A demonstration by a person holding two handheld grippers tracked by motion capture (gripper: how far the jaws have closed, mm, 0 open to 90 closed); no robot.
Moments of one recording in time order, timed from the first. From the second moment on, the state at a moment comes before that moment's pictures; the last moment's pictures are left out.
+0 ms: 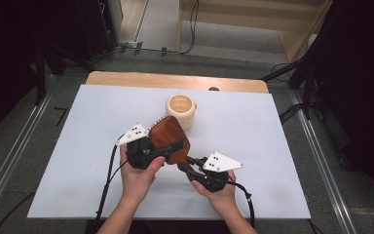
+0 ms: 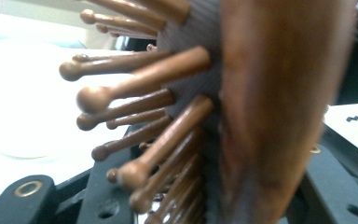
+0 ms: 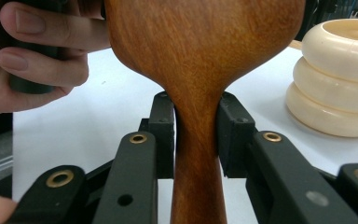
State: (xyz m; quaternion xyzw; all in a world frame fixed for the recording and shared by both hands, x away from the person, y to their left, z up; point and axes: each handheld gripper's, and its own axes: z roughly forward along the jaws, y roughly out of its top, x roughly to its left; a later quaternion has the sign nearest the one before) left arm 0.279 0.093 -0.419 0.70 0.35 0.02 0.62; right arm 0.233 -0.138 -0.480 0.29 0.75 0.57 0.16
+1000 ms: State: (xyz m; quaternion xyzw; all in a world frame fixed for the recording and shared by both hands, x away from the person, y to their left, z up) left arm 0.279 0.106 -0.405 0.71 0.33 0.07 0.62; right arm 0.227 -0.203 -0.477 0.31 0.73 0.59 0.19
